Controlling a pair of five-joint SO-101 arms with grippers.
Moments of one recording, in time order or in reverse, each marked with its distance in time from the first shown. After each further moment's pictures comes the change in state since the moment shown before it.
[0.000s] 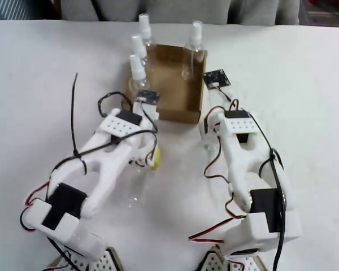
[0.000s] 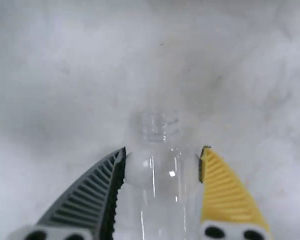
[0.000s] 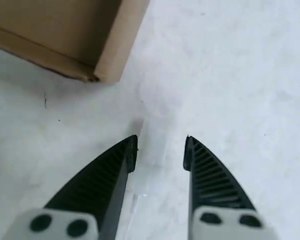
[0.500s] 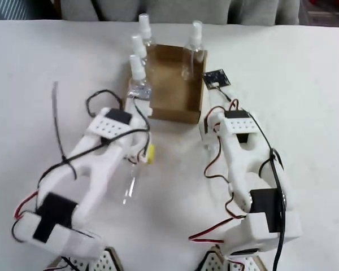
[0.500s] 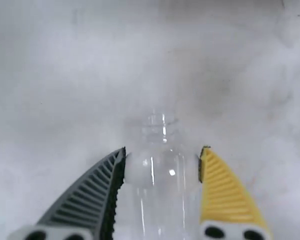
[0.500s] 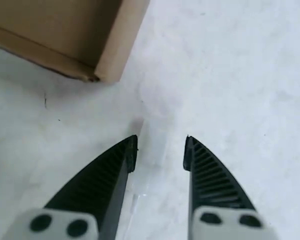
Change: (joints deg) left arm -3.0 -6.2 1.9 0.0 -3.2; right arm 0.0 0.0 0.0 0.0 0.0
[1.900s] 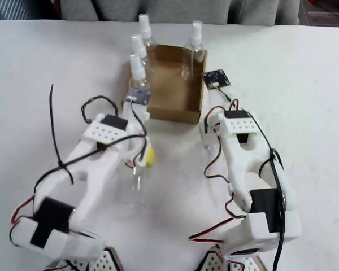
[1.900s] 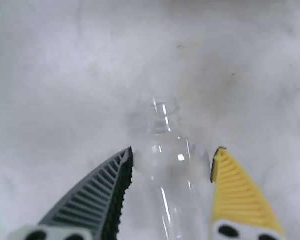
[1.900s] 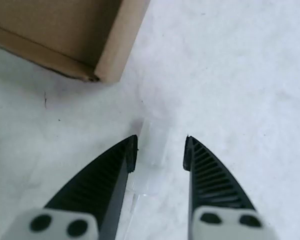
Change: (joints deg) left arm -1.1 -2.9 5.5 -4.0 -2.9; right arm 0.0 0.0 0.0 0.0 0.0
